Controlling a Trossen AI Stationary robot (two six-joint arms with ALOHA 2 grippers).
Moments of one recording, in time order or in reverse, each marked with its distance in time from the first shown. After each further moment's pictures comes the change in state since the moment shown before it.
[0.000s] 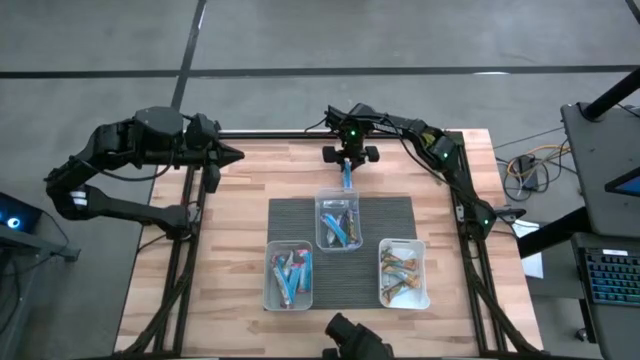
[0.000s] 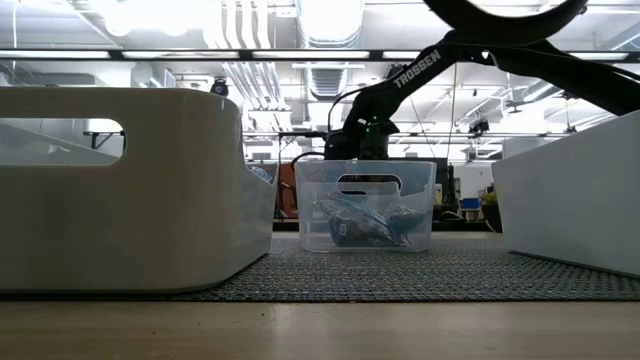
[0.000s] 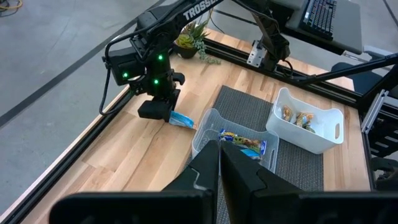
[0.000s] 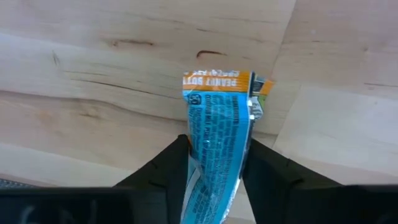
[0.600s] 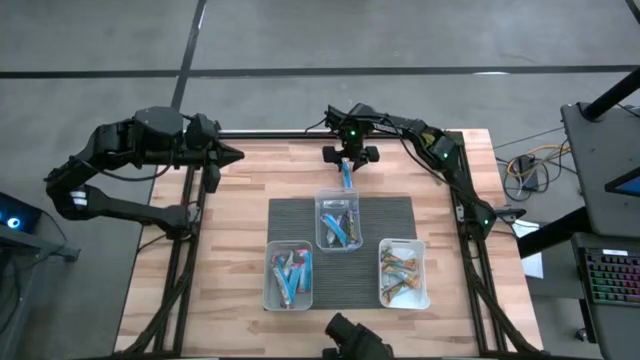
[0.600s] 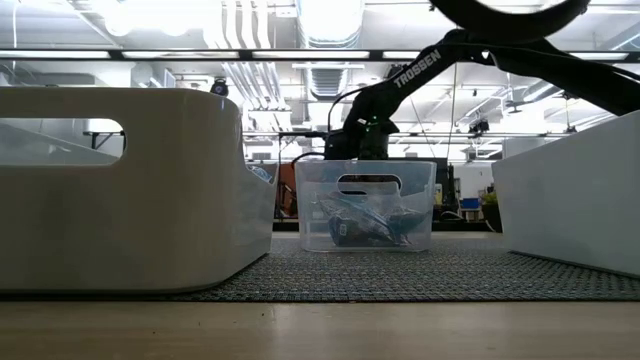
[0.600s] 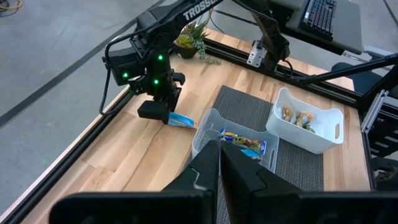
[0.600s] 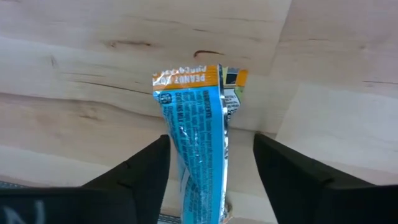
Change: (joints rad) left arm 0.000 0.000 0.000 0.000 0.000 0.000; right arm 0.000 0.000 0.002 -0.003 0.002 0.015
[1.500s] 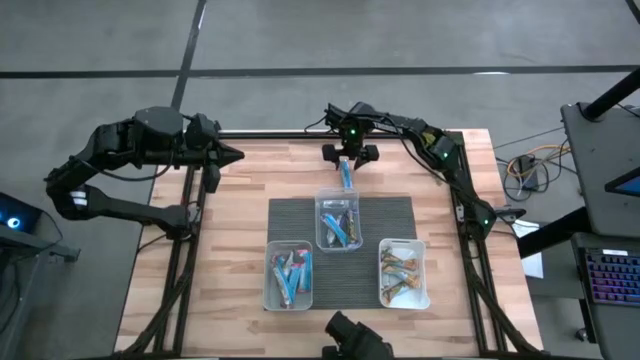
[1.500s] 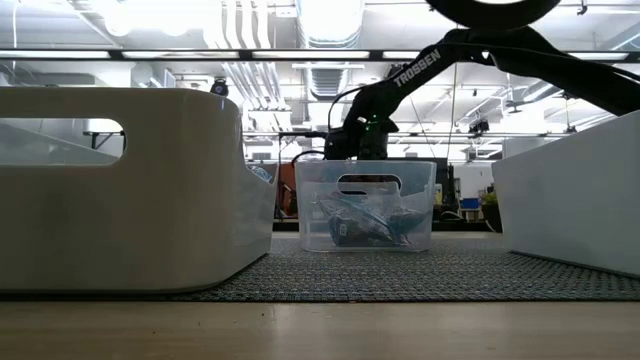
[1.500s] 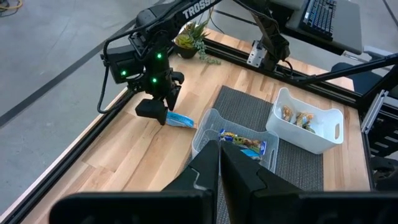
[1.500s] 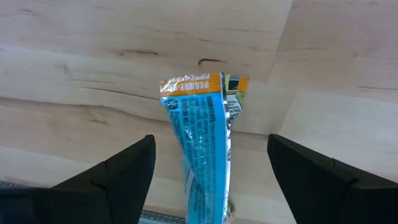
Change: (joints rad) left arm 0.000 0.000 0.000 0.000 0.000 0.000; right arm -0.005 0.000 0.018 -0.004 0.005 0.008
